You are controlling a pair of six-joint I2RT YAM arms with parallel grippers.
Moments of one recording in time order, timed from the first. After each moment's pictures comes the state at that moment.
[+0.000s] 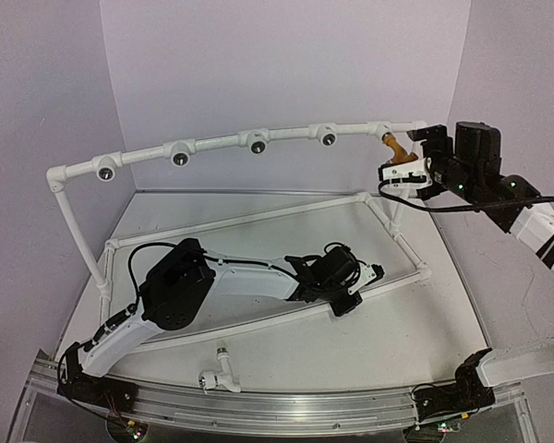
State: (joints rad) left arm -1.16 2.61 2.09 -0.25 0.02 0.16; right arm 0.46 1.18 1.28 -0.34 0.29 -1.73
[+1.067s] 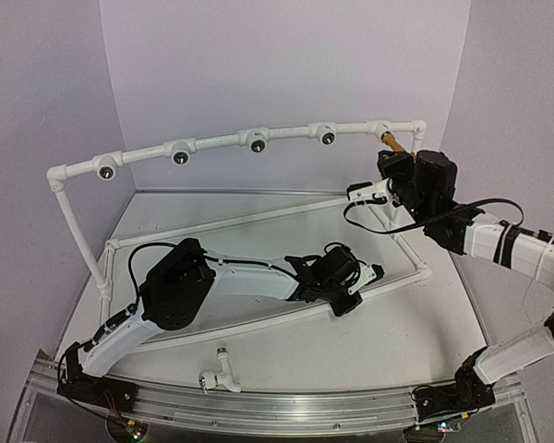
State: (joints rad) left arm -1.16 2.61 2.09 -0.25 0.02 0.16; right arm 0.55 1.35 1.04 0.25 0.43 -2.00
